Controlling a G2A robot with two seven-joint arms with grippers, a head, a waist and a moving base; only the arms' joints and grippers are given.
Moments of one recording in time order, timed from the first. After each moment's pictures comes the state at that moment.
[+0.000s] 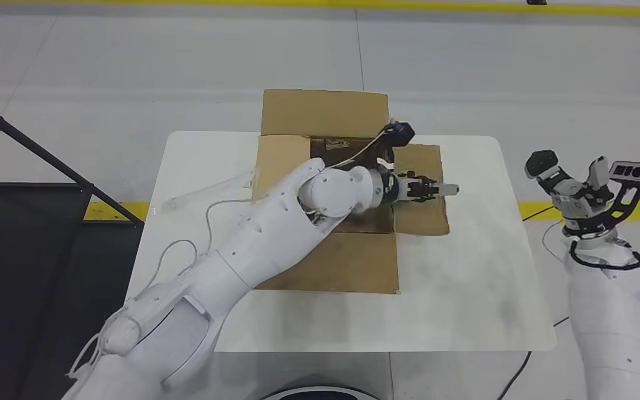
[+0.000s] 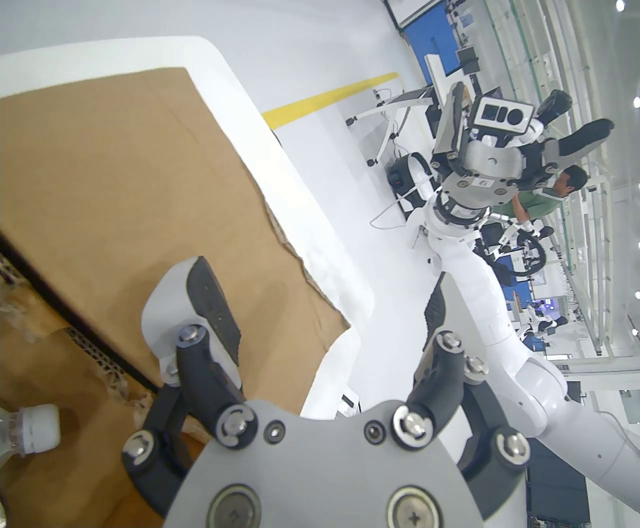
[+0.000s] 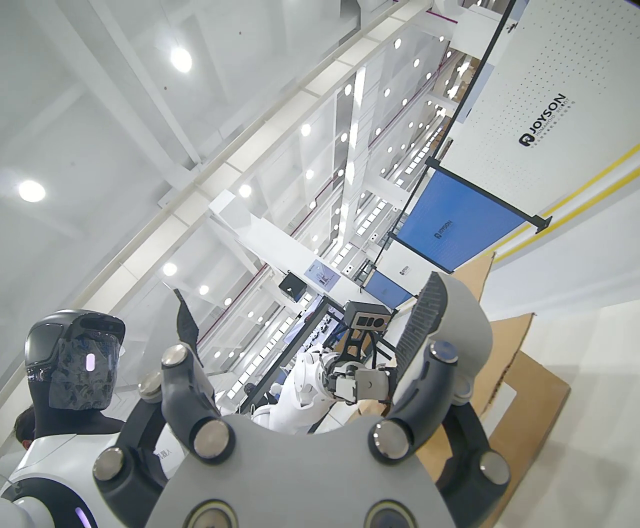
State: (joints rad) left arm 0.39 -1.56 -0.61 -0.99 0.07 -0.08 -0.62; right arm -0.94 -1.03 1.64 -1.02 0.90 -0.72 1.10
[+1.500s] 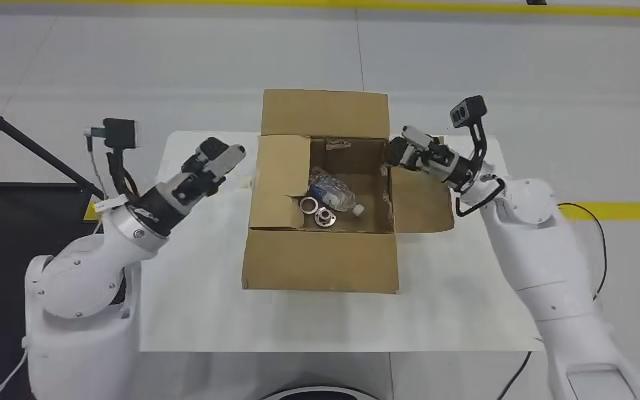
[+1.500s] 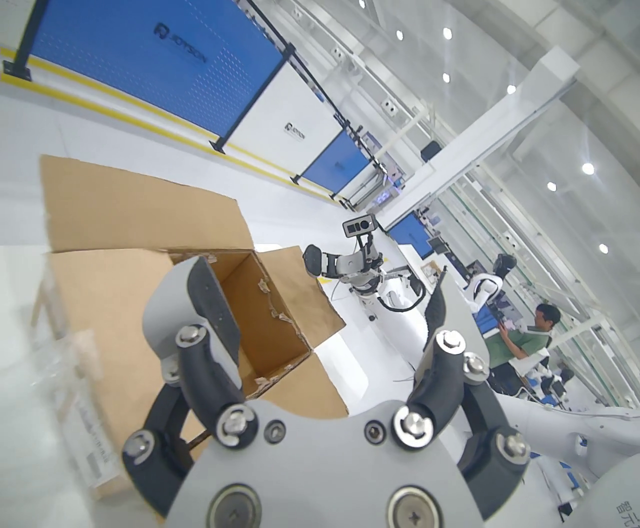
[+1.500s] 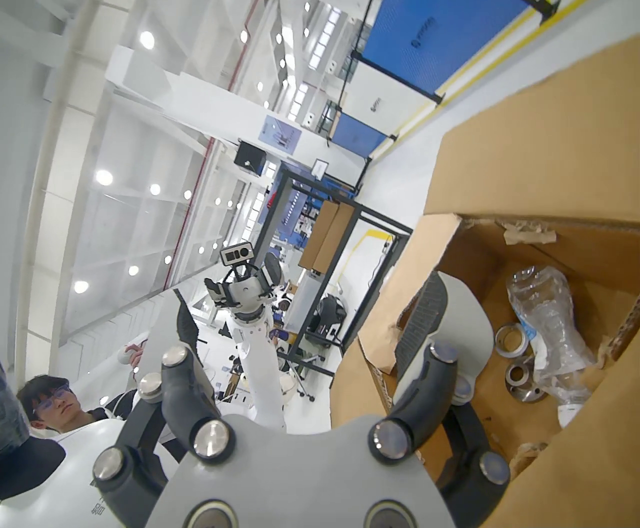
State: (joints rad) left arm 1.32 -1.32 -1.80 -2.12 0.13 -0.13 -0.79; right arm -0.63 -1.14 1.08 -1.16 0.50 -0.35 0.92
